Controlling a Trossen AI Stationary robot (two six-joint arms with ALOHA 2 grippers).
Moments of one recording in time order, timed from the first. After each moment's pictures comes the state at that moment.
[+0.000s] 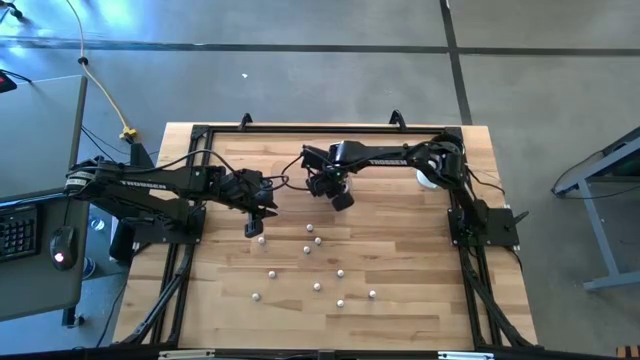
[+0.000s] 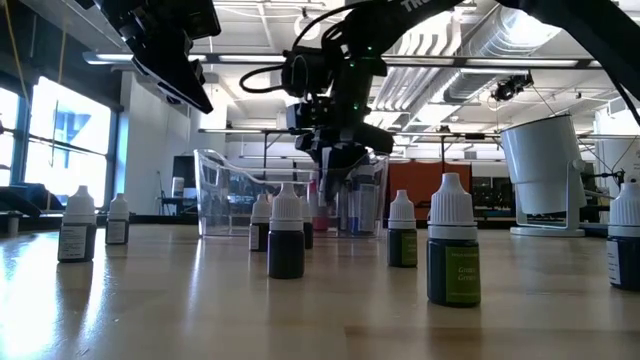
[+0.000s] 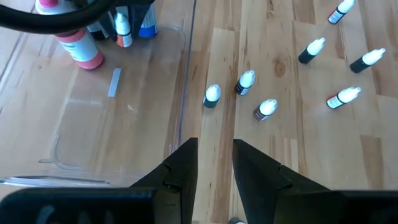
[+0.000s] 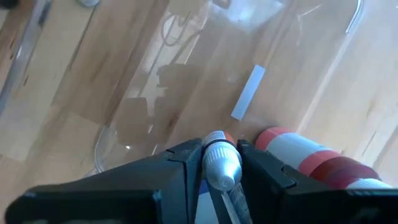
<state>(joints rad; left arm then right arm) 0.03 1.05 0.82 -0.55 0.01 -0.12 -0.26 2.16 1.77 -0.89 -0.05 -0.72</state>
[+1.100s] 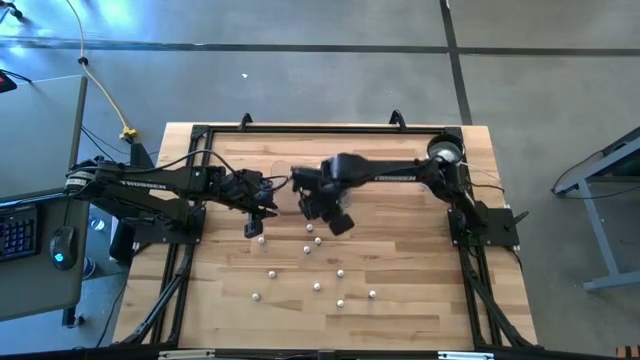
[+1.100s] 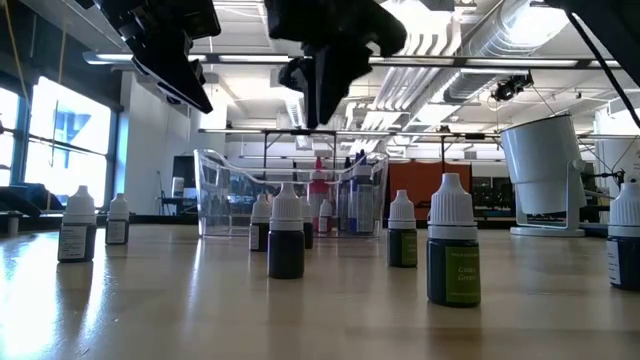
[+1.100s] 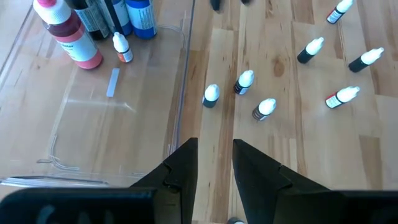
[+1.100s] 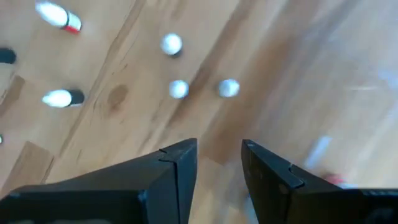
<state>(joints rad) 0.03 1.05 0.82 -0.55 0.01 -0.12 -0.04 2.16 2.08 -1.23 -0.14 -0.54</state>
